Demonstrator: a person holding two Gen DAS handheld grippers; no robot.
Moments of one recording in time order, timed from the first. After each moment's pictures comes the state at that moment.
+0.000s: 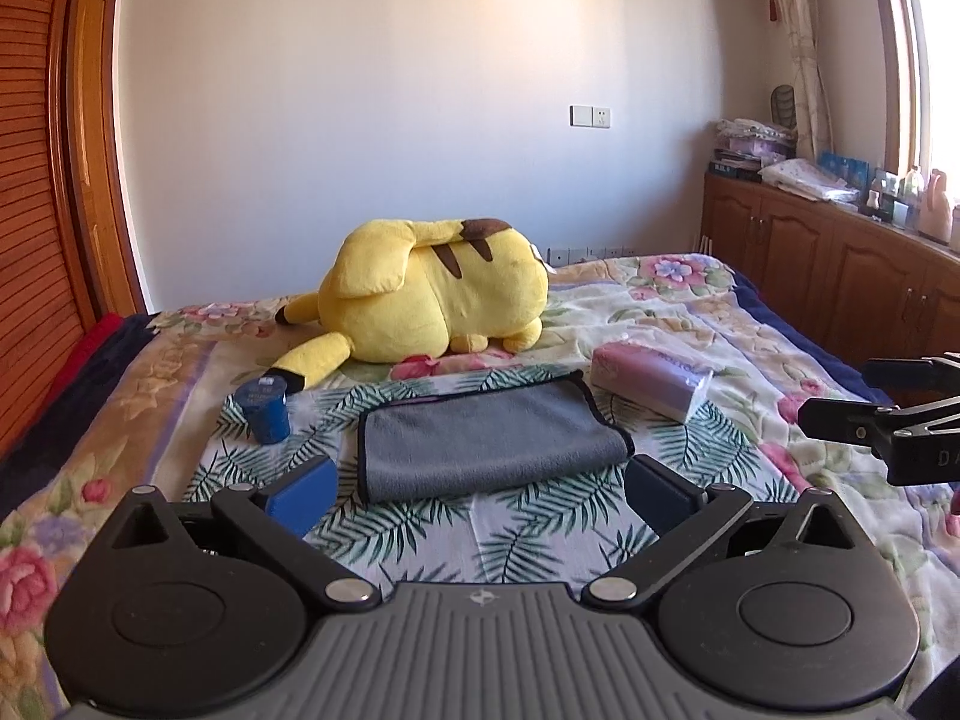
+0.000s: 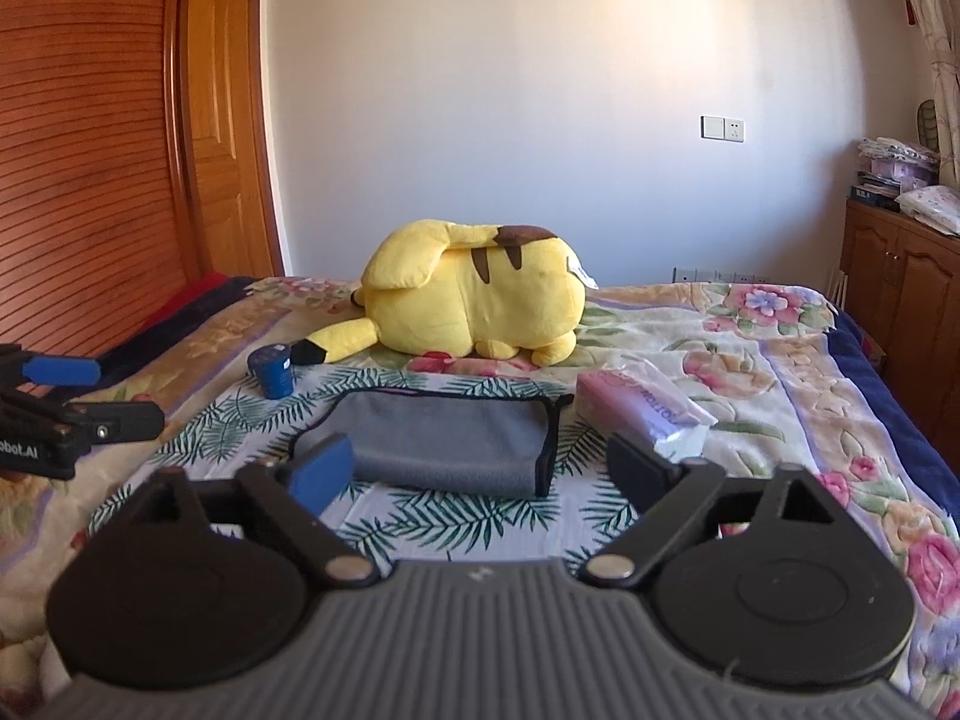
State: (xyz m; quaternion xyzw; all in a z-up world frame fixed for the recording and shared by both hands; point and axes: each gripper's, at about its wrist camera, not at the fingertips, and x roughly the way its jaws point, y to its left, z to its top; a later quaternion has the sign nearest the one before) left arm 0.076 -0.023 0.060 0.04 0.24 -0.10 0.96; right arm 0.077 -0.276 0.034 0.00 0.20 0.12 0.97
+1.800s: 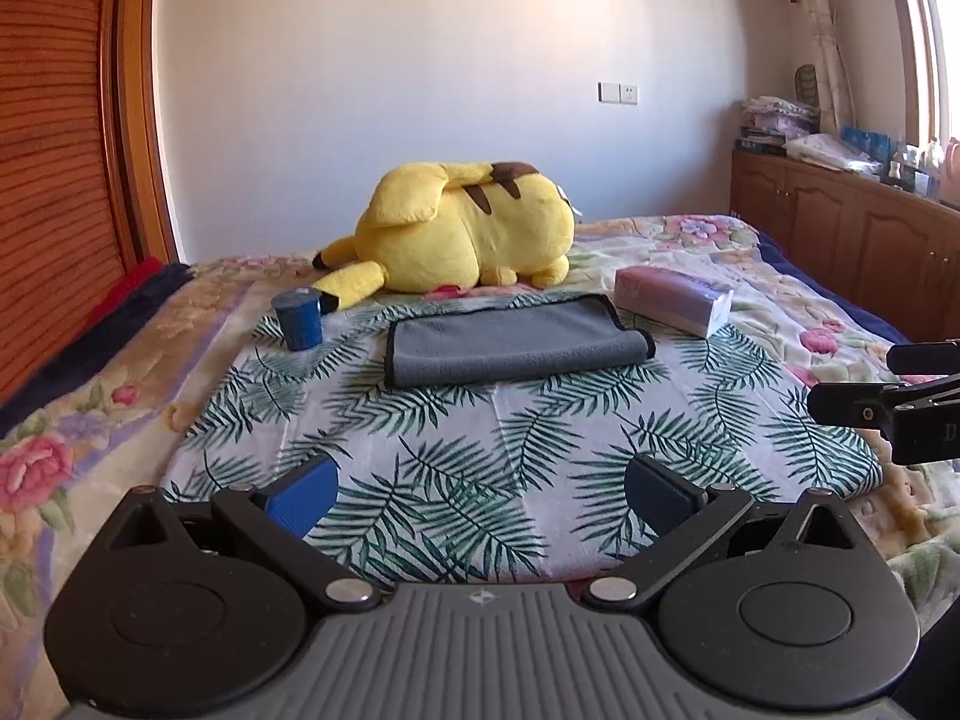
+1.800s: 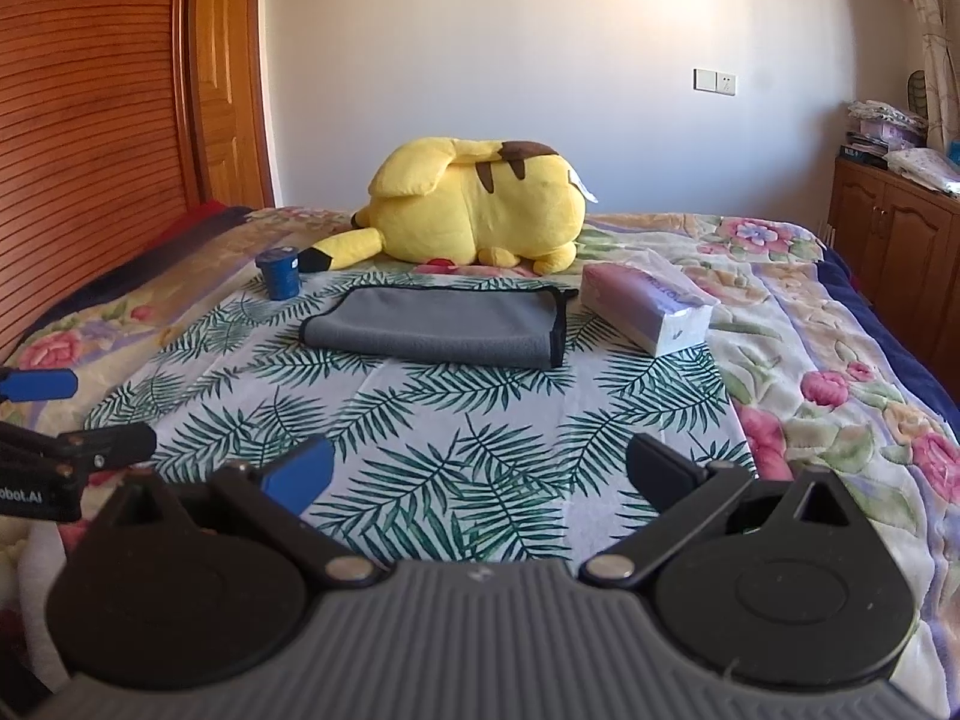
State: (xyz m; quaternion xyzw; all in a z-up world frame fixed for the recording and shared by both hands) left arm 0.005 -0.016 -0.020 0.05 0.24 -0.06 0.97; right arm 0.026 -0.253 -0.032 -0.01 0.24 0.10 0.97
